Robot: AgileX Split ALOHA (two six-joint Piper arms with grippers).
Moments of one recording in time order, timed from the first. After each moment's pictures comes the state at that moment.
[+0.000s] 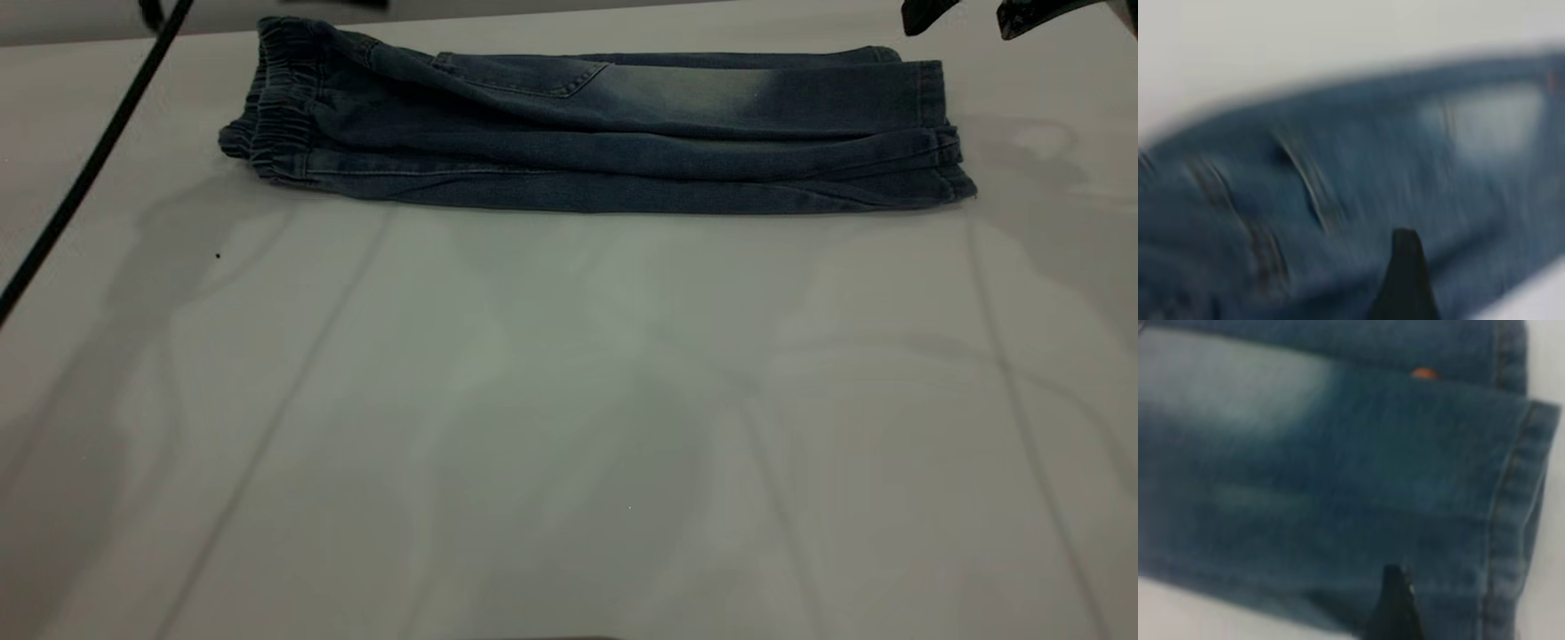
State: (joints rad) left arm -0.09 2.27 -1.66 -1.04 0.68 0.88; right arm 0.03 2.02 -1.28 0.47 0.40 -0.35
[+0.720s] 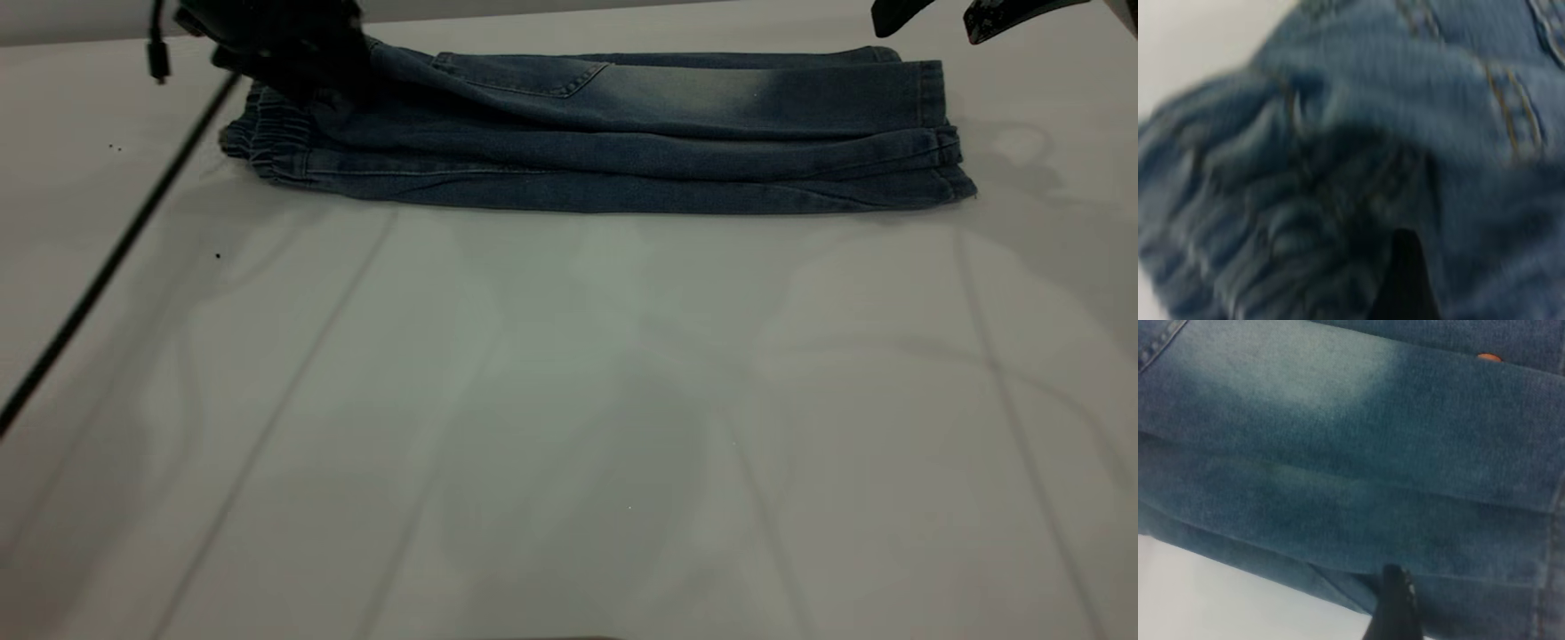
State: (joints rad) left arm -0.13 2.32 -1.66 -0.51 0.49 0.66; right arm 0.04 2.01 -1.28 0.61 0.44 -0.47
